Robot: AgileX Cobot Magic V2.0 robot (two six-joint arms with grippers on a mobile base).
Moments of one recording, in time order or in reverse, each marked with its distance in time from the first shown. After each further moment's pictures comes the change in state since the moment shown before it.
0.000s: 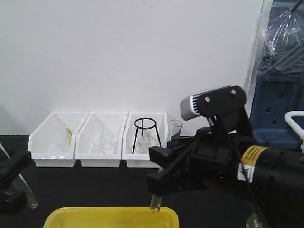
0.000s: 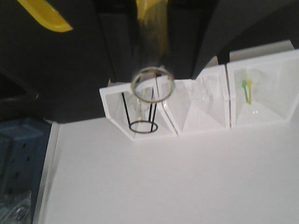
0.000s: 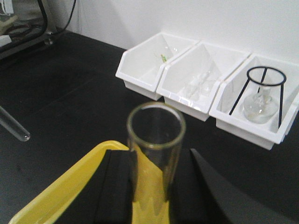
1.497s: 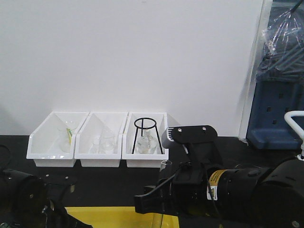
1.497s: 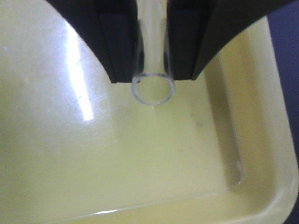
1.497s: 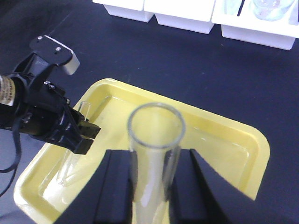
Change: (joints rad) left arm 0.000 0.824 -0.423 -0.054 0.698 -0.063; right arm 0.000 0.119 0.000 0.038 0.133 0.160
